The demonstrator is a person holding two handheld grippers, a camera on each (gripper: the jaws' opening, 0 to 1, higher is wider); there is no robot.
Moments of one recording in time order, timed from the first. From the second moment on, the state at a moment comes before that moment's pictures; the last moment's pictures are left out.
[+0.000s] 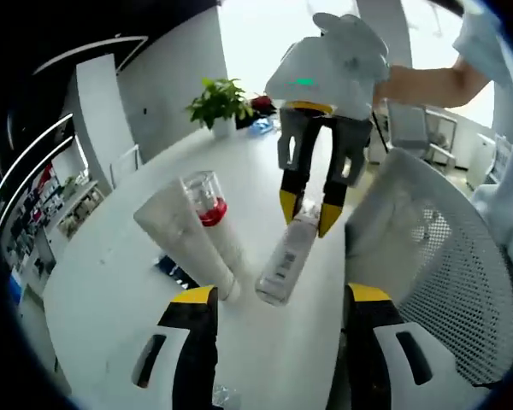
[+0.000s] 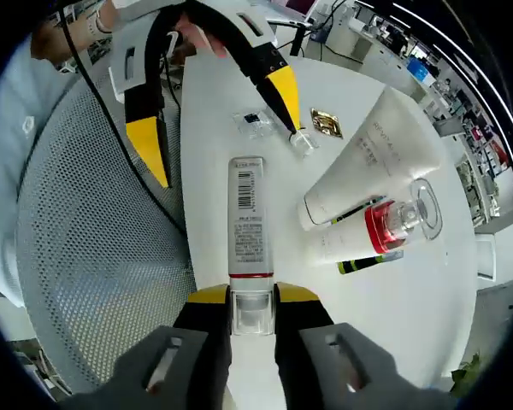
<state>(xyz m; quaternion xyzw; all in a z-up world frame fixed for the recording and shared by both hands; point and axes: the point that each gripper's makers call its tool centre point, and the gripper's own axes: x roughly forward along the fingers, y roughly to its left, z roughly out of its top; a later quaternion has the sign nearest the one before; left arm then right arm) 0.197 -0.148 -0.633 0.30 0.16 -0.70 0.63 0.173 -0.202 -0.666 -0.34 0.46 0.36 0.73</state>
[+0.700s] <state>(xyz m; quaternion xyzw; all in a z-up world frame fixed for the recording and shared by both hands) 0.203 -0.153 -0.654 0.41 0.12 -0.67 0.61 0.196 -0.169 -0.660 -0.43 0.43 0.40 0.69</state>
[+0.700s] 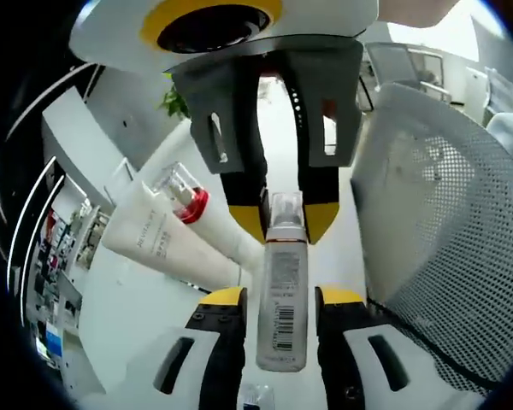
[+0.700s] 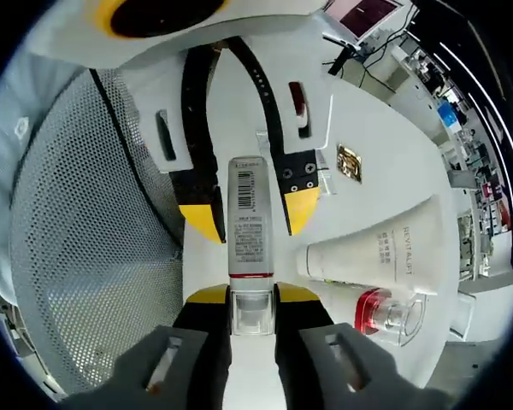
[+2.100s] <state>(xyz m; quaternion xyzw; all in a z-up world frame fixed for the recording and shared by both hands) 0.220 -0.143 -0.625 0.18 0.18 -0.68 0.69 0.195 -0.188 -0.634 0.06 0.30 0.31 0.90</state>
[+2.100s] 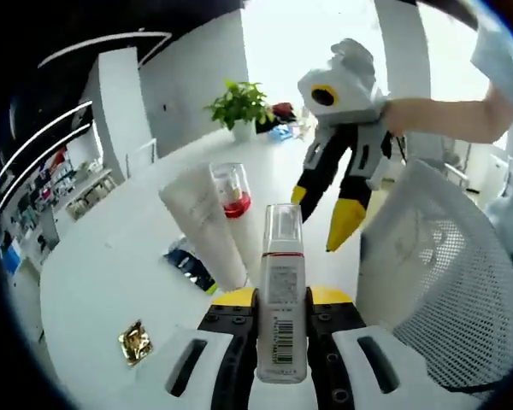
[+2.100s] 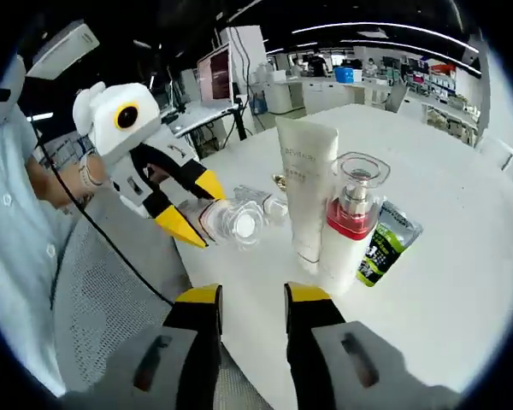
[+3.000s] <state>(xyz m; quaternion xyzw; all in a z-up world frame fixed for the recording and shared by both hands) 0.181 -0.155 -0.580 -0.07 0.24 -0.75 0.61 0.205 -0.167 -0.544 0.31 0.06 0.36 0.88</state>
